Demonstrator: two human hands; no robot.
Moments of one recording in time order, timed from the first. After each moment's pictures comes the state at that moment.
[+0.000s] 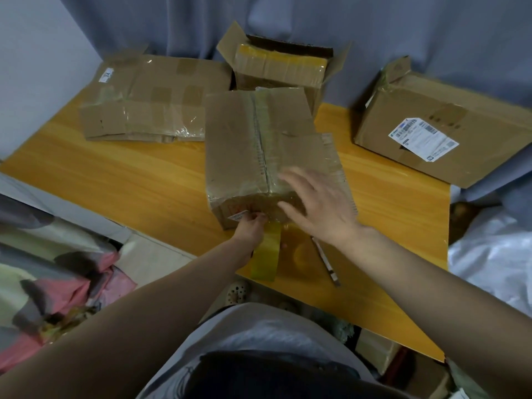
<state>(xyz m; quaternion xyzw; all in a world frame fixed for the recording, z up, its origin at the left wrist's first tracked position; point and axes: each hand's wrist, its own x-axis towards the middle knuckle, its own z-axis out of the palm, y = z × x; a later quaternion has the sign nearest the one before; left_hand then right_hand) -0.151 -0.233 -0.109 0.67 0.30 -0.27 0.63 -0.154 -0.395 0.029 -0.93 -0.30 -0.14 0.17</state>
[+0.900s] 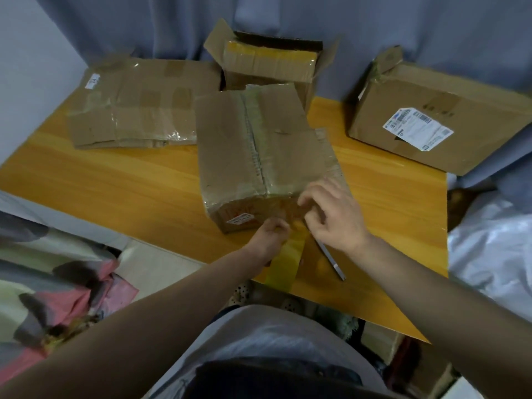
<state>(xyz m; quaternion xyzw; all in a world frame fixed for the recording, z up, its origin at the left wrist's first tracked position) -0.181 -0.260 -0.039 0.73 0.14 -0.31 0.59 -0.168 -0.418 0.006 -0.91 -0.24 -0.15 0.31</state>
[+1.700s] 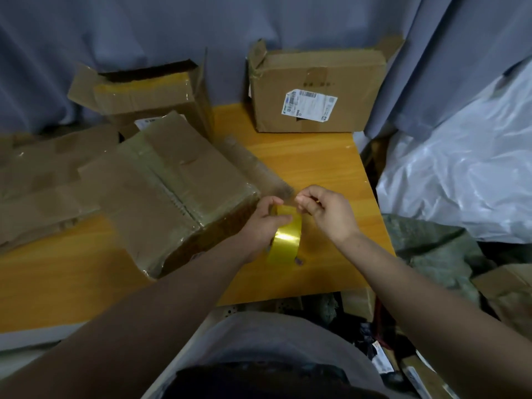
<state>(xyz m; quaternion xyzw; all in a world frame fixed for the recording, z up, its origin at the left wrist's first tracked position) -0.155 -0.360 -0.032 0.71 -0.02 -0.43 0.56 -0.223 -0.500 -0.004 -0.87 0.17 -0.05 0.45</state>
